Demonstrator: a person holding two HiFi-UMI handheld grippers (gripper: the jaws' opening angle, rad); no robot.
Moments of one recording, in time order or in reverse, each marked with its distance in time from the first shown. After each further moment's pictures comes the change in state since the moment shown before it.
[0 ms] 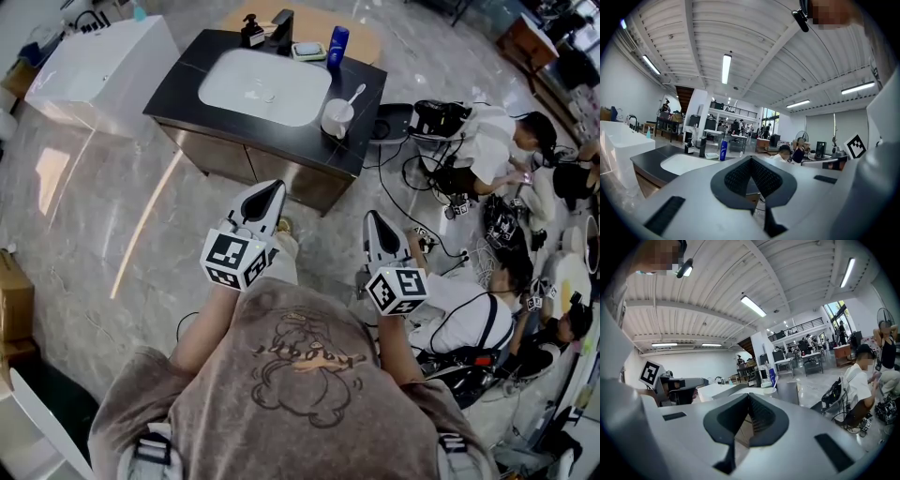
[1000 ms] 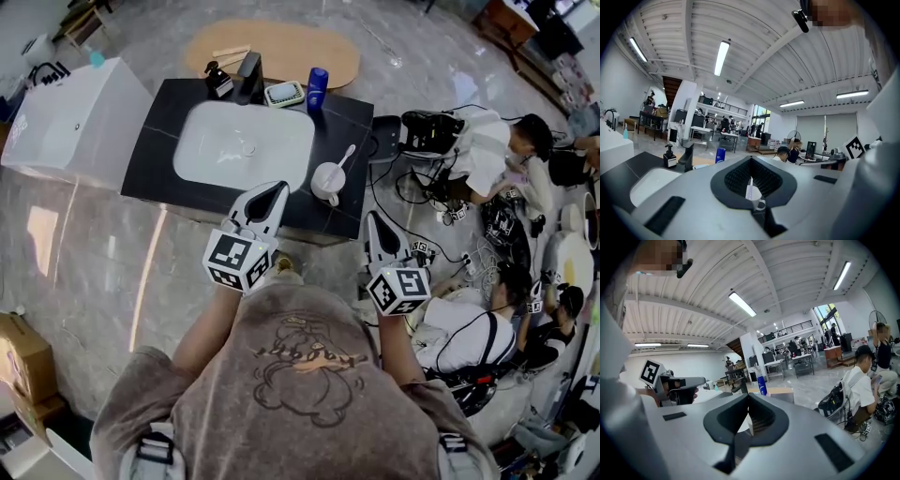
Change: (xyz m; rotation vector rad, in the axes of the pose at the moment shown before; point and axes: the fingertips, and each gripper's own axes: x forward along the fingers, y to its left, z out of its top) left arm 0.196 0.106 0.053 -0.004 0.040 -0.158; right arm 0.175 -0.076 0.068 0.040 -0.018 -0.135
